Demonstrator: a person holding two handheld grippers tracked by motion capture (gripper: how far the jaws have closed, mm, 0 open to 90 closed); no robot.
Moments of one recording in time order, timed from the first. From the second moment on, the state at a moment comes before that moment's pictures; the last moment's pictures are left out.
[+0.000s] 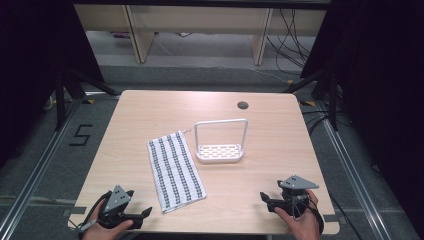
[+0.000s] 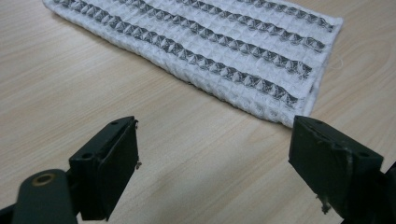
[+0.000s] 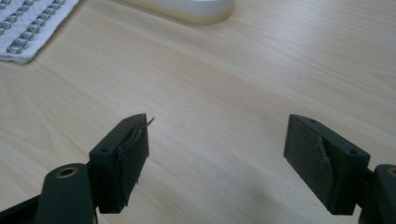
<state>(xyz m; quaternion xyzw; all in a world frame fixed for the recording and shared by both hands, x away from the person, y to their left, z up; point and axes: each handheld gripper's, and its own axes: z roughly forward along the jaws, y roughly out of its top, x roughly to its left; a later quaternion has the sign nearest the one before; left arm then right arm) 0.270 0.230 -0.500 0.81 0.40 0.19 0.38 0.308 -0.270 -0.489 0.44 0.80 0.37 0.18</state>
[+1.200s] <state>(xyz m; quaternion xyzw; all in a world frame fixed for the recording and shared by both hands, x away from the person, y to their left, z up) 0.255 0.187 -0.495 0.84 0.35 0.15 0.39 0.319 -0.158 -0.477 0.28 0.86 0.42 0.11</state>
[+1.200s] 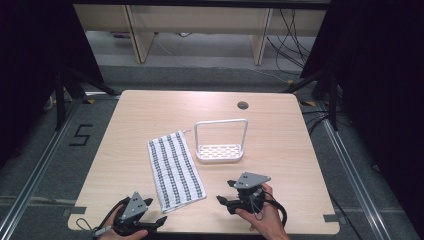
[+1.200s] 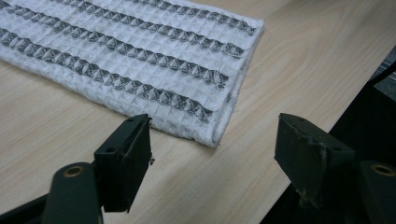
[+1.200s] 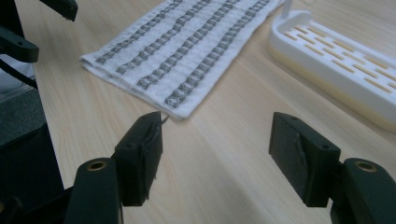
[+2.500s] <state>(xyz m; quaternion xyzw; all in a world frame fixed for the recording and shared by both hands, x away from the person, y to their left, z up) 0.290 0.168 -0.505 0.88 0.31 0.12 0.33 0.344 -0.085 -0.504 0.25 0.90 0.34 0.07</state>
